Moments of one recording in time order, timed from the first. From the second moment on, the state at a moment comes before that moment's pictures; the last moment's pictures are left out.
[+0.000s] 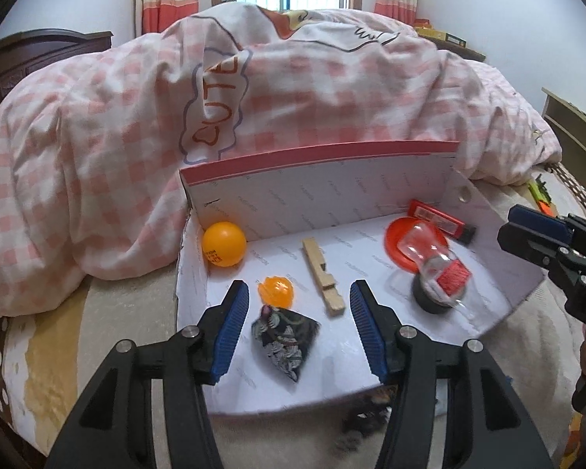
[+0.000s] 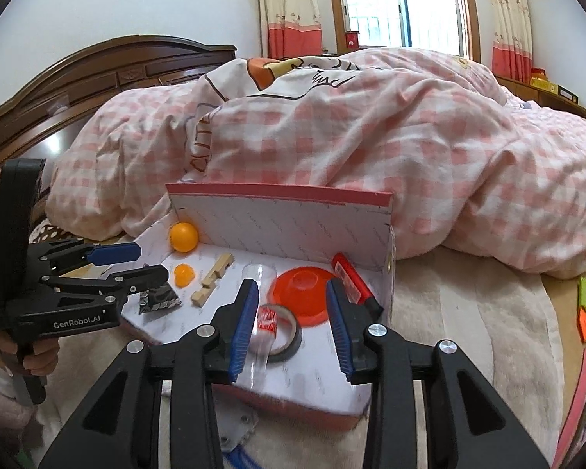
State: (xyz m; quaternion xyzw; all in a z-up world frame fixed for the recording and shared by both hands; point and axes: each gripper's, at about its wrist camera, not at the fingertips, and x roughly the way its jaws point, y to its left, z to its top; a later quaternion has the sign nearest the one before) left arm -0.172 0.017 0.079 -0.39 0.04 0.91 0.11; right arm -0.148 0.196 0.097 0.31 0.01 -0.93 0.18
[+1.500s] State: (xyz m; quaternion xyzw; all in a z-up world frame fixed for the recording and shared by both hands) left arm -0.093 -0.004 0.035 -0.43 -0.02 0.89 0.14; right arm -0.080 0.164 0.019 0.42 0.05 -0.88 0.22
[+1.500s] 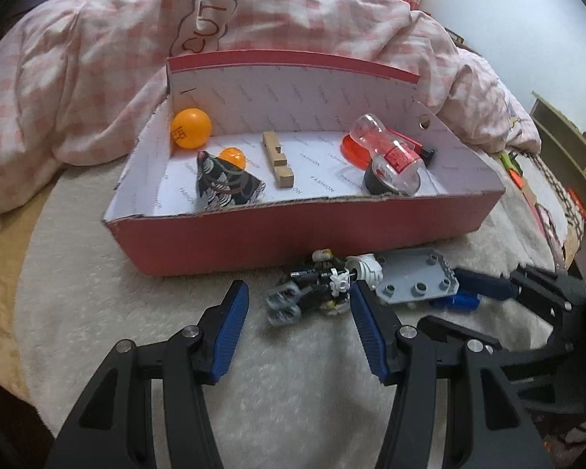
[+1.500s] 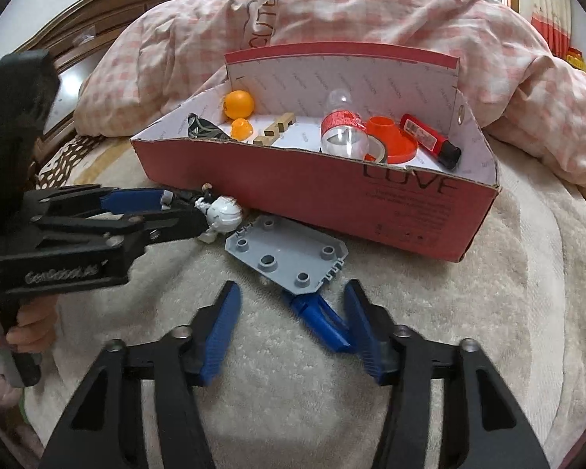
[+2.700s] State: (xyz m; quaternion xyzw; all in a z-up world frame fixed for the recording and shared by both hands) left arm -0.065 -0.027 0.038 -0.44 -0.06 0.89 0.15; right arm -0.053 0.173 0.021 0.43 0.07 -0.87 0.23
